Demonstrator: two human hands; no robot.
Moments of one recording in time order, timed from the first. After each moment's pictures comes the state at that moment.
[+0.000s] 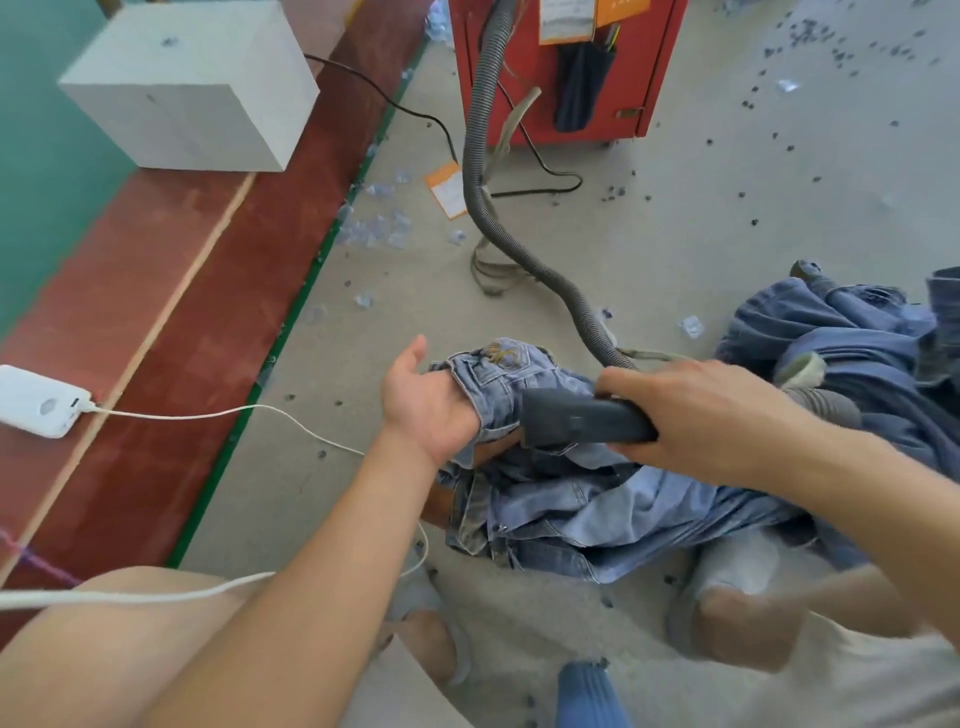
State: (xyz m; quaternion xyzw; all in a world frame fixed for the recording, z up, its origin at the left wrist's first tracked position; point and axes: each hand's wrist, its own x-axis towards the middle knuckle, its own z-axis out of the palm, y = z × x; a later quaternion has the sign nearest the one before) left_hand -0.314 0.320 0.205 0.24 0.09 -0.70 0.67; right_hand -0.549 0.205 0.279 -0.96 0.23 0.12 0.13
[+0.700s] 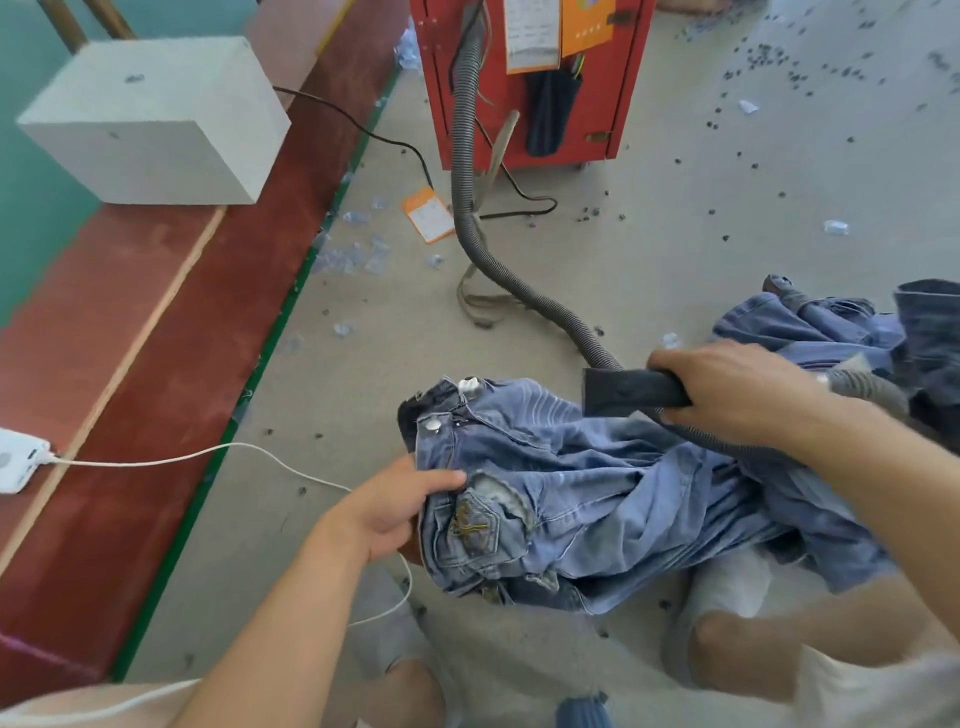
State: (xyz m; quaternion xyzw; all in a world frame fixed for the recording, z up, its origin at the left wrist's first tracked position) left_hand -0.309 0.366 0.175 0.61 -0.09 -0.68 0.40; right_hand -0.569 0.133 0.255 -0.92 0.35 0.16 0.10
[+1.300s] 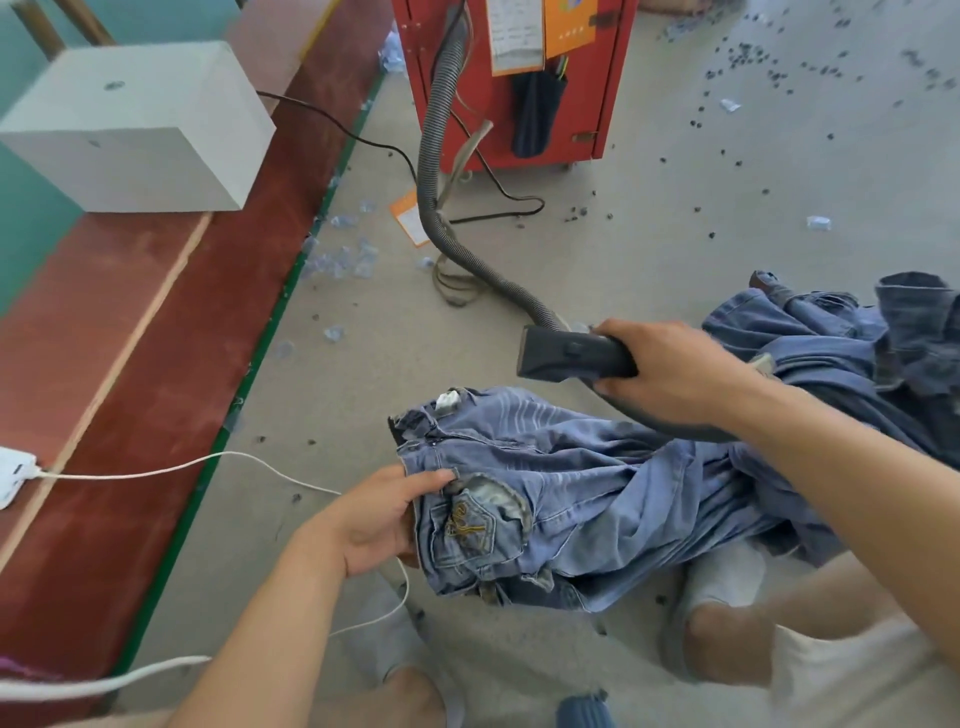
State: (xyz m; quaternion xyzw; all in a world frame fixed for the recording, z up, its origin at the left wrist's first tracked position) left_hand -0.299 0.378 0.178 0.59 -0.10 -0.70 0.39; right_hand -0.531 0.148 0.264 -0.90 0.37 0.05 0.23
